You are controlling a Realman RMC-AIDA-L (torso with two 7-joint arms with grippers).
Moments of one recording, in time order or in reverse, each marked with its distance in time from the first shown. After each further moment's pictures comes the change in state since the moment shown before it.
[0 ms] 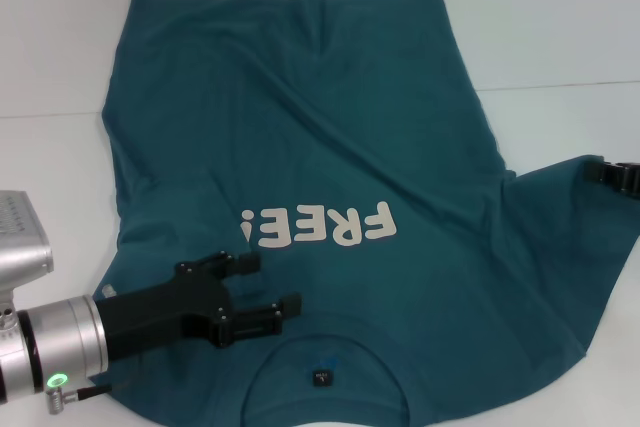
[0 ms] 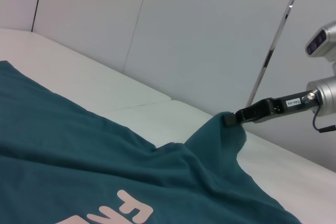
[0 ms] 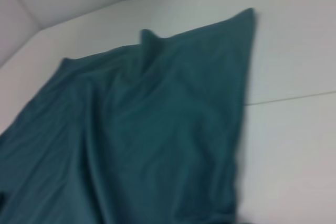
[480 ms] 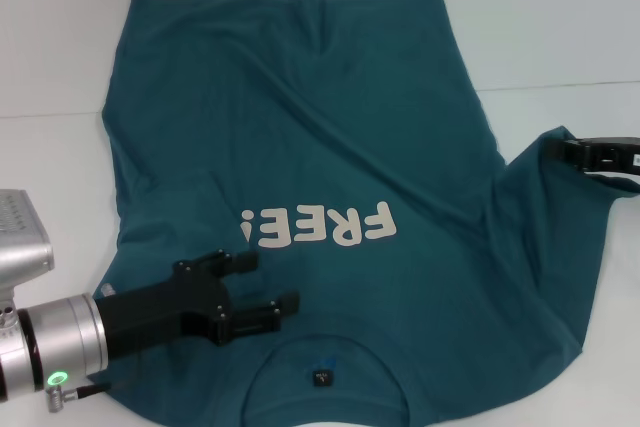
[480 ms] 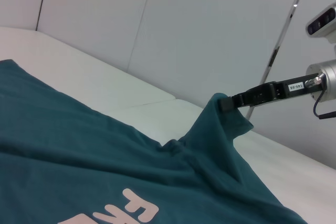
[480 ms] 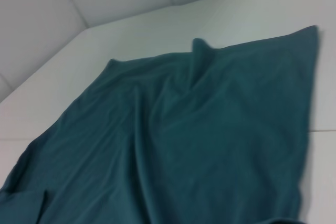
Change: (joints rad) left arm -0.002 0.000 0.000 0.000 0.000 -0.011 -0.004; right arm 0.042 0.041 -0.035 -0.082 -0.005 -0.048 -0.001
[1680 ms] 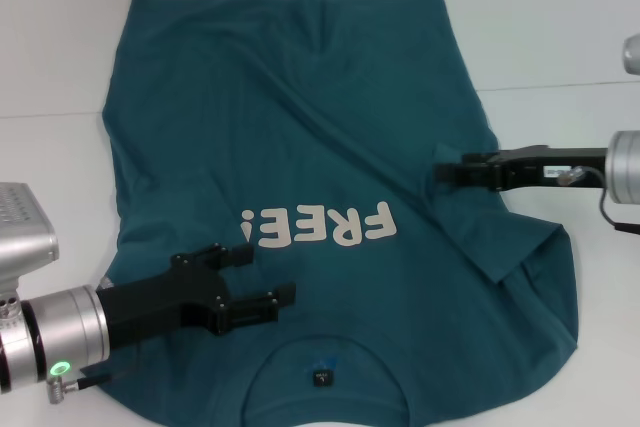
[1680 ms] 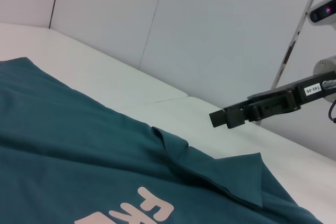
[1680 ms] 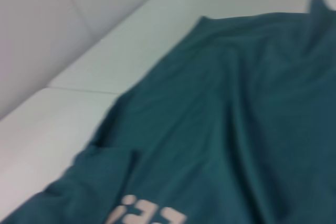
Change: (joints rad) left arm -0.013 0.002 0.000 -0.003 0.000 -0.041 -0.011; right arm 0.077 0.034 -0.138 0.018 -0.007 -0.051 0.016
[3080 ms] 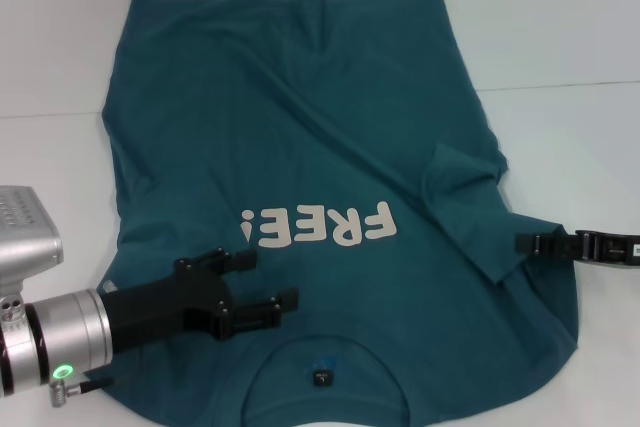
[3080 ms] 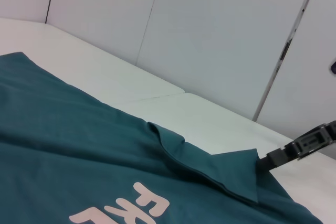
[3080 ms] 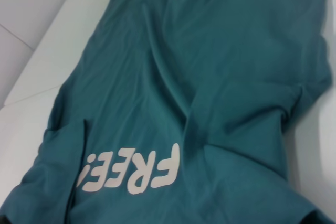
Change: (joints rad) left arm -0.002 0.002 0.009 -0.011 0.002 -0.002 0.000; right arm -0.186 -0.035 0.046 -0.001 -0.006 -0.100 0.210
